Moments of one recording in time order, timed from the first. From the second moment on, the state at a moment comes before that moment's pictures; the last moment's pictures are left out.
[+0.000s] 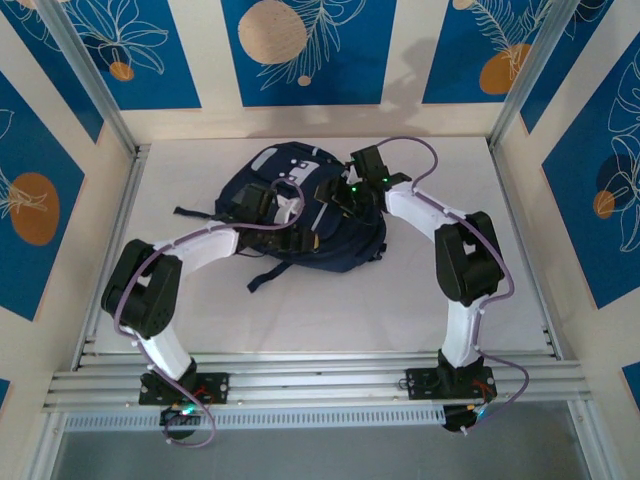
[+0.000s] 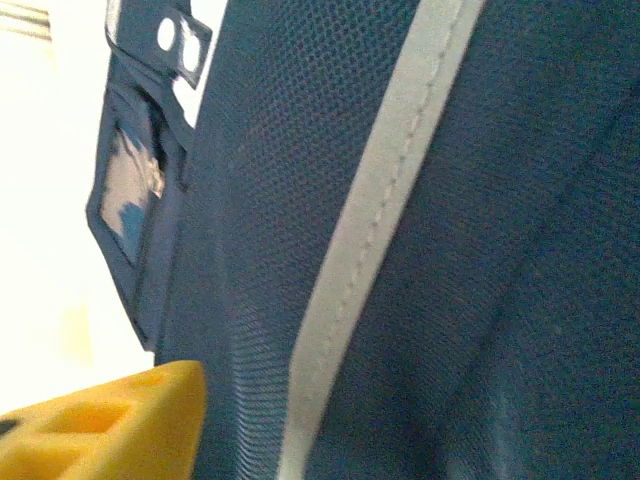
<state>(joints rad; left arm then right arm) -0.49 1.72 1.06 -0.20 0.69 -0.42 0.42 1.92 1.46 -0.42 -0.40 0.77</state>
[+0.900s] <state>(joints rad) -0.35 1.67 0.92 0.06 0.54 -0.71 0.77 1.70 1.24 -0.55 -0.07 0.71</state>
